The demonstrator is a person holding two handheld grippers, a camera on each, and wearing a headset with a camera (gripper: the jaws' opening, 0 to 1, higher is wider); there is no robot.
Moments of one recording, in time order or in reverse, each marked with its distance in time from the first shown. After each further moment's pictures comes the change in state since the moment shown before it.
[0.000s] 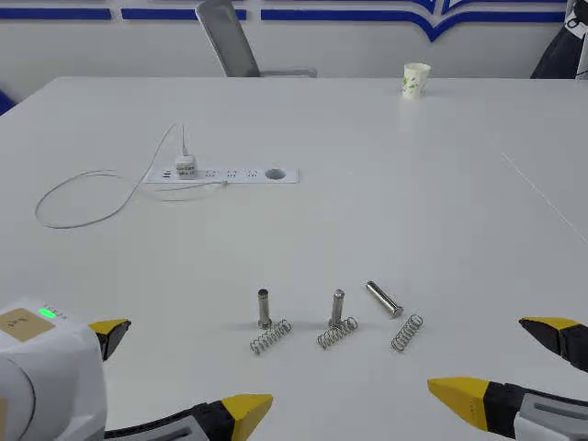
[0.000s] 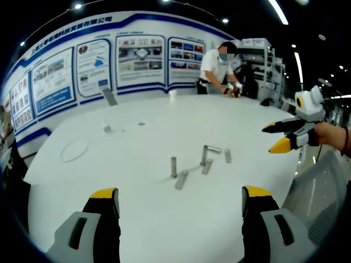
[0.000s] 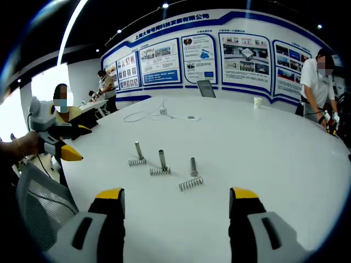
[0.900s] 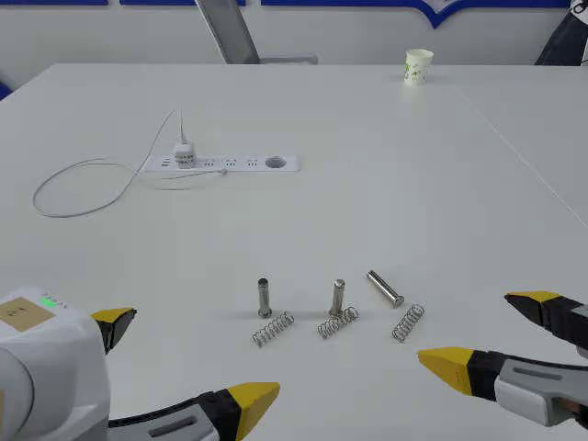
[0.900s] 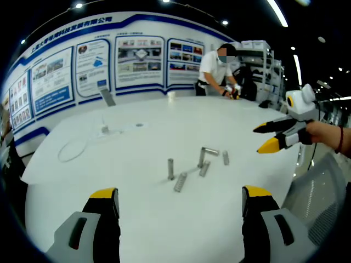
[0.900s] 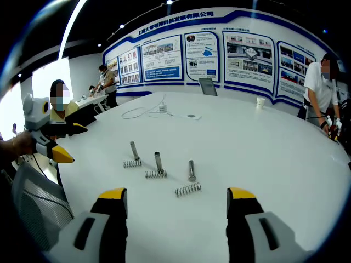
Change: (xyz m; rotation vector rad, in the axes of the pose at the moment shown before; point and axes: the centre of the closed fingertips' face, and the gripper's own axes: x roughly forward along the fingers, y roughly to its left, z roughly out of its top) left arm 0.004 -0.006 0.002 -0.008 -0.013 -0.016; right arm 0.026 -0.007 0.009 -0.035 0.033 0.001
